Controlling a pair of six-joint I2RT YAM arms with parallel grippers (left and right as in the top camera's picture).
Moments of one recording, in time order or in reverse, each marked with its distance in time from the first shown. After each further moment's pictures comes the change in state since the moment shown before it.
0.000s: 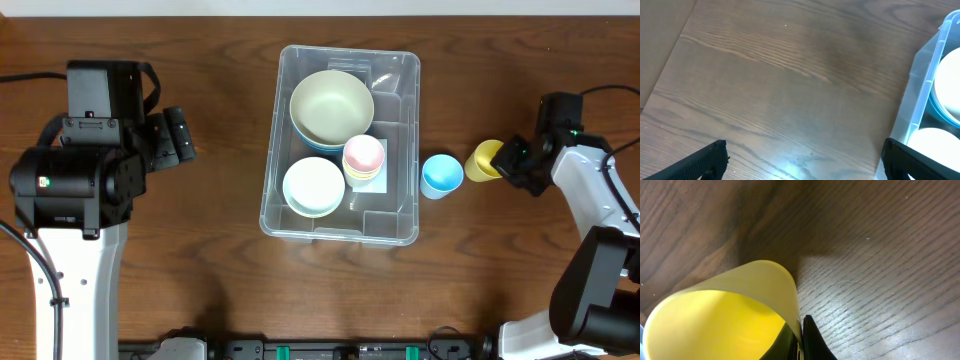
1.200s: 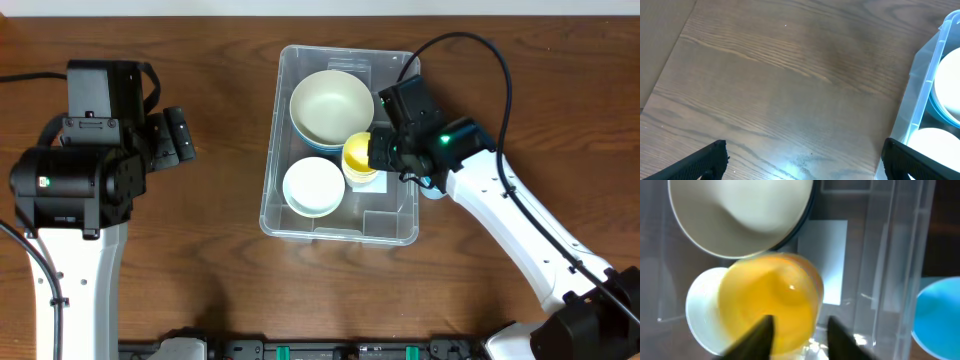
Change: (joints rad) left arm 0.000 0.000 0.000 0.000 0.000 0.000; right arm 0.707 -0.093 0.243 -0.129 0.065 0.024
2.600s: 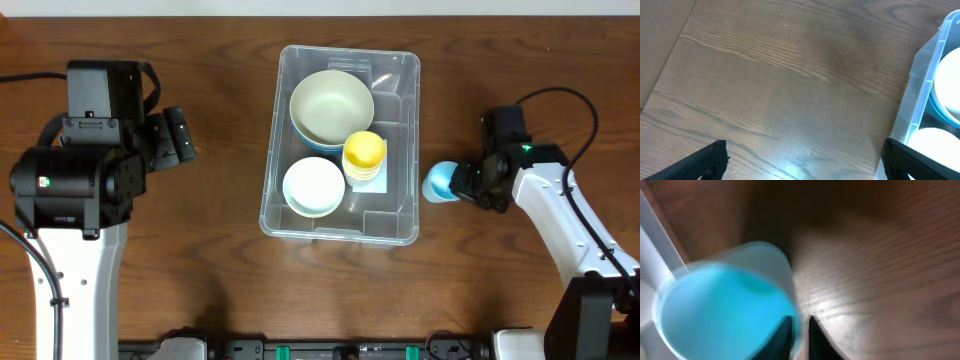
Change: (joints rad) left arm 0.000 0.000 0.000 0.000 0.000 0.000; right arm -0.443 -0.054 -0.322 -0.002 -0.052 -0.017
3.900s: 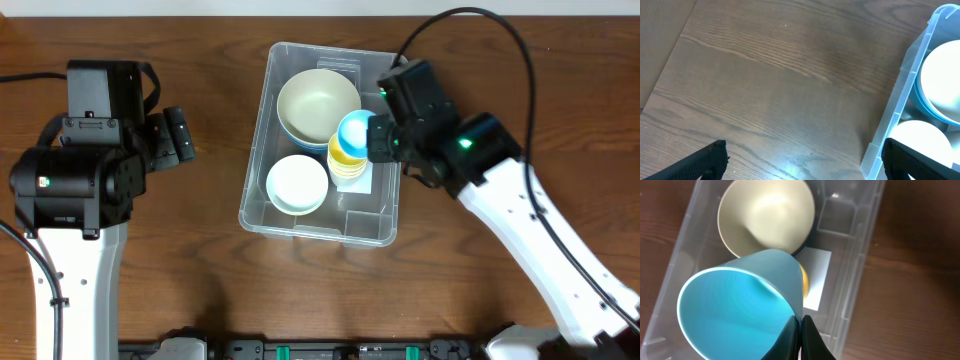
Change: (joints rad) left arm 0.000 0.000 0.000 0.000 0.000 0.000; right arm 0.512 0.003 0.524 -0.145 0.134 -0.077
